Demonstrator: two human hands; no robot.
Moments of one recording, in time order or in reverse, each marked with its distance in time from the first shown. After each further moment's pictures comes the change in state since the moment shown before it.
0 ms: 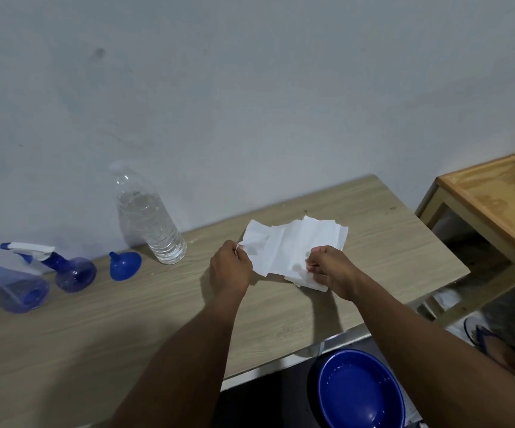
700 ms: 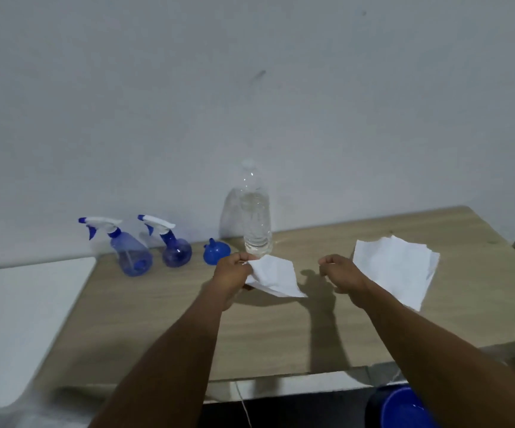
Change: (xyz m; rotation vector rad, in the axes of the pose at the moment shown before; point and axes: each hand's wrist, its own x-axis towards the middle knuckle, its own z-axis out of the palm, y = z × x) left_hand 0.036 -0.120 -0.173 -0.641 -0.325 -0.346; right_hand -0.048 -0.020 0.173 -0.425 -0.047 -0.183
